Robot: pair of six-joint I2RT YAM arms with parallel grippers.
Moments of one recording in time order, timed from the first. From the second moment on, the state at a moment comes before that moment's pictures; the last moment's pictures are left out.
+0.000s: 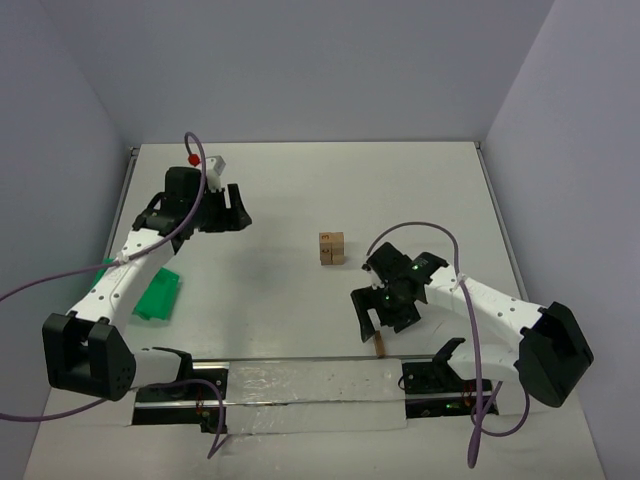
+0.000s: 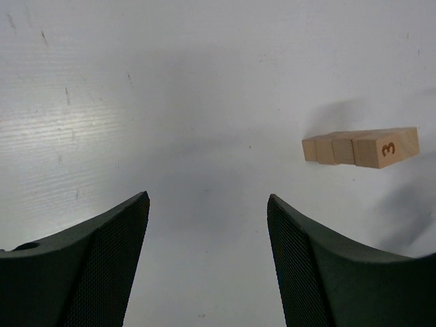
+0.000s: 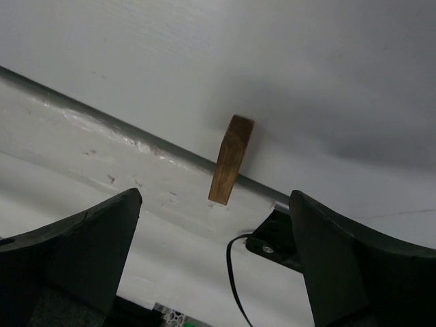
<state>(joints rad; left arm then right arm) -0.25 1.29 1.06 -0.48 0.21 -0.27 0.69 1.18 0.73 -0.93 -0.23 0.42</state>
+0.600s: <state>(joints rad) -0.22 1.39 1.12 -0.49 0.21 -0.29 0.65 1.23 0.67 -0.91 -0.15 0.51</state>
